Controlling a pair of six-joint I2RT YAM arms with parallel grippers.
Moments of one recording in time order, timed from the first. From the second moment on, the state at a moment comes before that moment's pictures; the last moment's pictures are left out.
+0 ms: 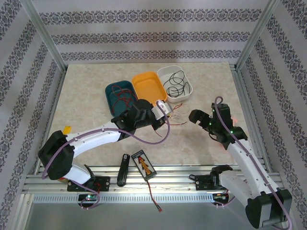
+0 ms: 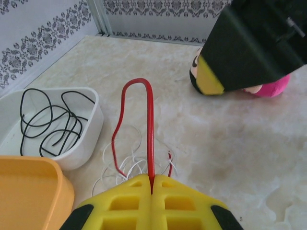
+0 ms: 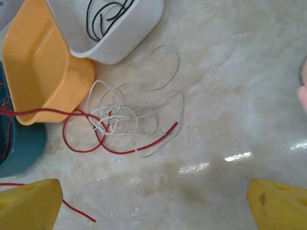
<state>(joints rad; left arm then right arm) -0.83 1.47 0.98 0.12 0.15 0.23 0.20 0.88 0.68 -0.58 -0.12 0.67</state>
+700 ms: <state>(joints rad) -0.82 1.38 0.93 0.23 0.21 0.16 0.31 1.02 0.74 -0.46 -0.09 0.65</state>
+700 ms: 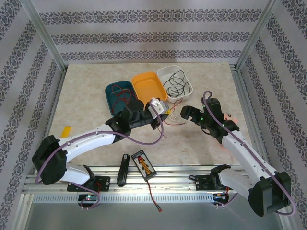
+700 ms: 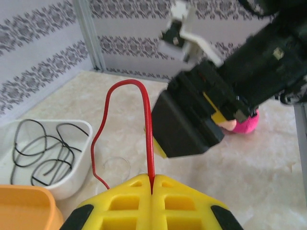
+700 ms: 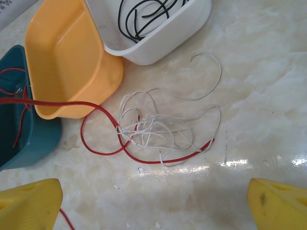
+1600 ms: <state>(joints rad) -0.47 1.24 1.09 0.06 -0.02 -0.03 0.31 0.96 0.71 -0.49 -0.03 0.66</state>
